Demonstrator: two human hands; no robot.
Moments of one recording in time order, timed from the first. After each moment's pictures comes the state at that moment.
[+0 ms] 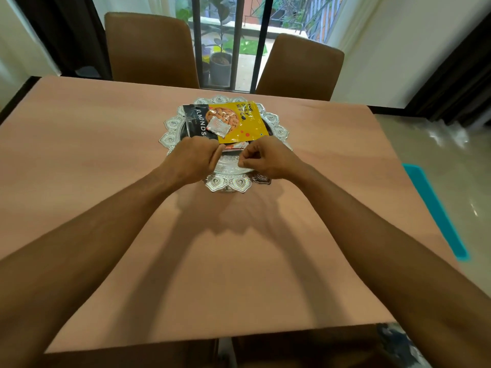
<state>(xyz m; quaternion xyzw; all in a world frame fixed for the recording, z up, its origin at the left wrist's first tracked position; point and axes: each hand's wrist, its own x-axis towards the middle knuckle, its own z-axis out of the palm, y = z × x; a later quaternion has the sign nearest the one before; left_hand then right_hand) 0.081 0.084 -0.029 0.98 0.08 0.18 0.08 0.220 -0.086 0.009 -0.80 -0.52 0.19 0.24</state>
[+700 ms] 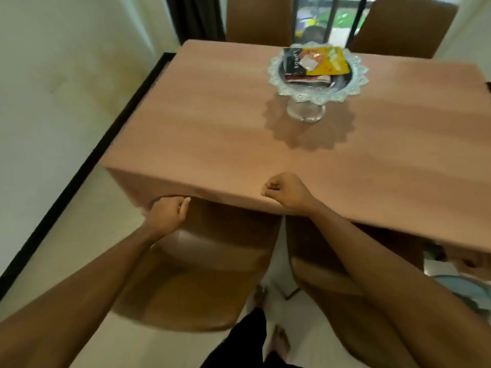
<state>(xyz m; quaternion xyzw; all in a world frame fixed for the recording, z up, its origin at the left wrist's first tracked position) -0.368 -0.081 -0.077 0.88 0.43 0.02 0.17 -0.057 -0.224 -0.075 -0.74 -0.54 0.30 0.27</state>
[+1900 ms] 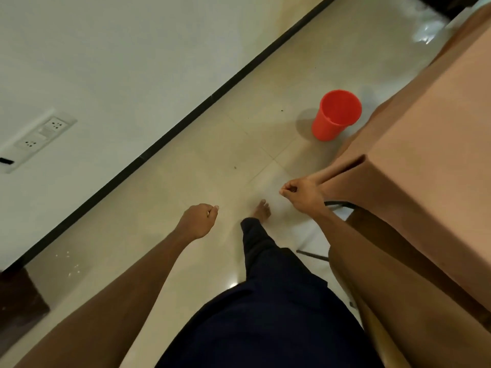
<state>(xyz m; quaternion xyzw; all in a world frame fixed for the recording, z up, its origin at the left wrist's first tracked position) -0.928 0.117 -0.173 0.61 0.70 -0.04 0.37 -0.625 0.161 -0.177 -0.70 -0.57 0.43 0.07</state>
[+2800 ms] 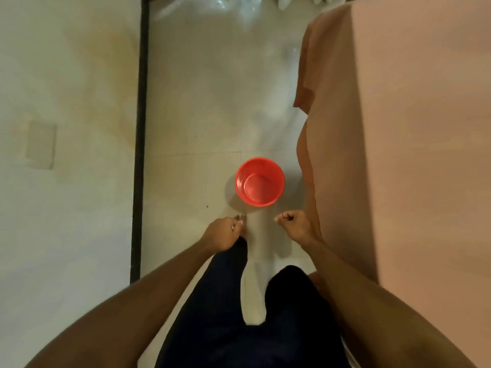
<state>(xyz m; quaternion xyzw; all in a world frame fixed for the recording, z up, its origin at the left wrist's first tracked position) -0.501 0.740 -0.275 0.78 0.36 -0.31 0.40 -0.351 0.556 -0.357 -0.83 -0.06 0.45 0.32</state>
